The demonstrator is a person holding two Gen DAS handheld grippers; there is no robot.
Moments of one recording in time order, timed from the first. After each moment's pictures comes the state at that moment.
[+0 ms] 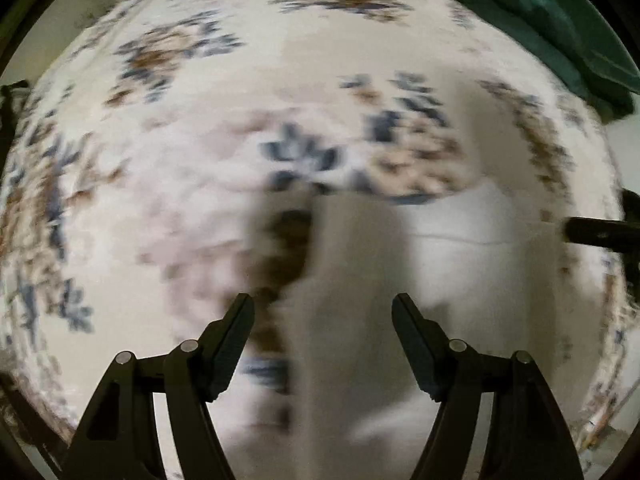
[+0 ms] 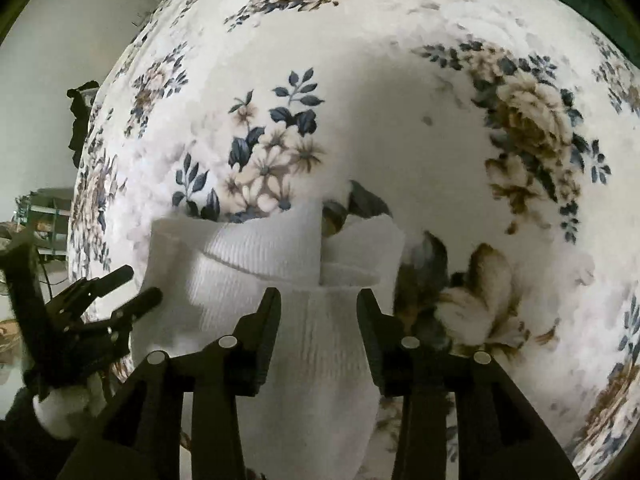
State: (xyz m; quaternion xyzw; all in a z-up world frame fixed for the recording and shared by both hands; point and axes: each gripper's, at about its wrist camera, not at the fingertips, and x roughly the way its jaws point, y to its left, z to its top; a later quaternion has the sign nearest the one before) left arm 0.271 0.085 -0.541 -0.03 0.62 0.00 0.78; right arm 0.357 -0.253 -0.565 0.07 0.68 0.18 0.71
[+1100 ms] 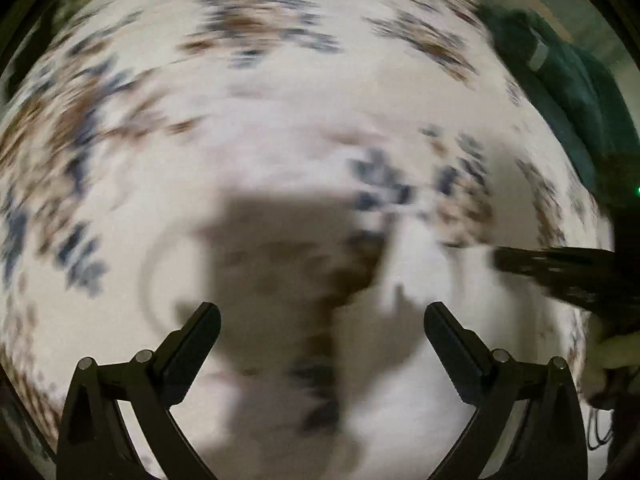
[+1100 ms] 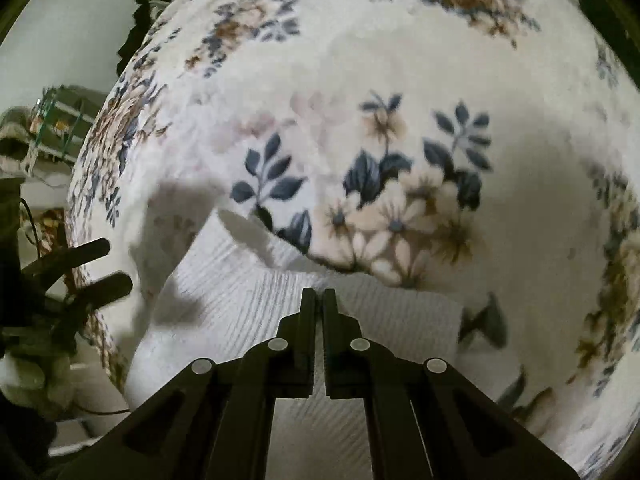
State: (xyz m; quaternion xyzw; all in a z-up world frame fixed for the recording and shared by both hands) left arm 0.259 0.136 -0.544 -0.16 0.60 0.01 0.78; right arm 0.380 -0.126 -0.601 -0.05 0.67 0.29 0.68
